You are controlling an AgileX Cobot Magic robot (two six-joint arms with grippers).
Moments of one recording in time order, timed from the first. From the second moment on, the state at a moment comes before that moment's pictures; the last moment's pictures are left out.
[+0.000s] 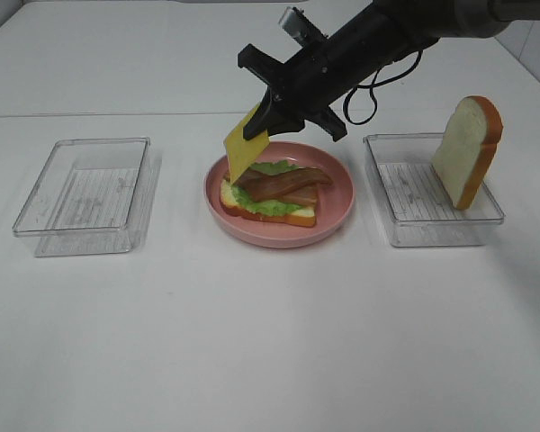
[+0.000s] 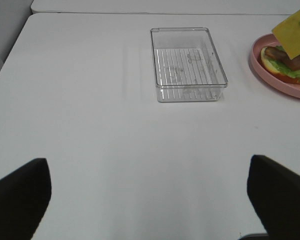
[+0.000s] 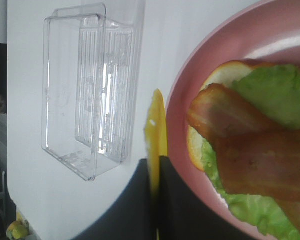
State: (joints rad) left arm 0.05 0.00 -0.52 -0.03 1.08 0.00; right arm 0.34 2.29 -1.83 0.80 0.88 -0.20
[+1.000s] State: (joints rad) left arm 0.05 0.00 -0.52 -0.03 1.08 0.00; right arm 0.34 2.35 -1.83 0.67 0.88 -0.12
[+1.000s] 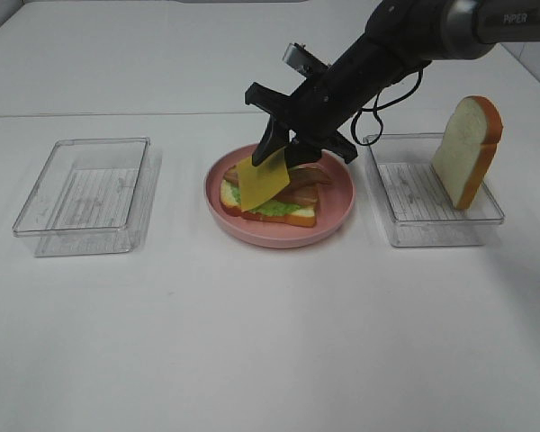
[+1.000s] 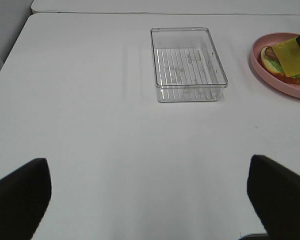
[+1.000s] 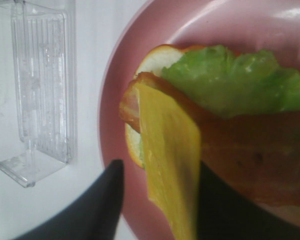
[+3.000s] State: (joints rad) left arm 0.05 0.00 -0.52 -0.03 1.08 0.00; right arm 0.03 2.32 -2.10 0.00 1.21 0.05
